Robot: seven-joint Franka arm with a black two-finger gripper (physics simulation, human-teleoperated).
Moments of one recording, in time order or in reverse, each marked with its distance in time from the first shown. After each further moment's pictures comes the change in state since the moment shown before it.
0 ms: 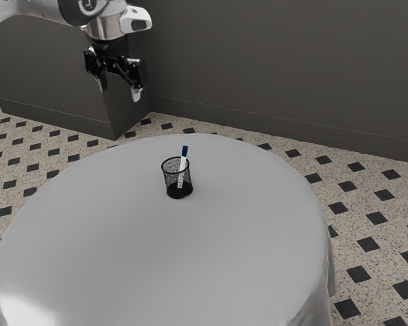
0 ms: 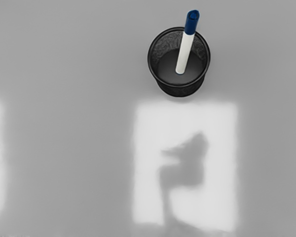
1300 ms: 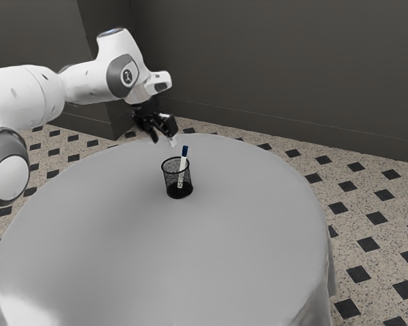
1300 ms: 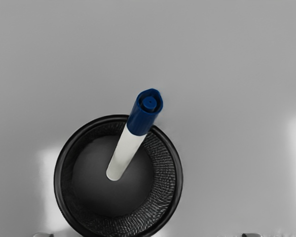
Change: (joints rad) arm 0.091 0.377 0.034 -0.005 -0.406 0.426 0.377
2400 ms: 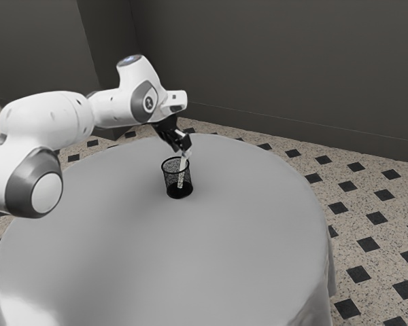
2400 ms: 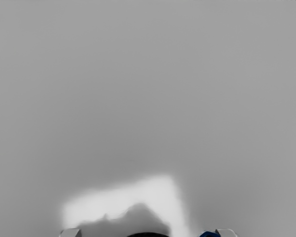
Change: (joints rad) arm 0.000 0.229 -0.012 0.168 -0.022 0.181 0.164
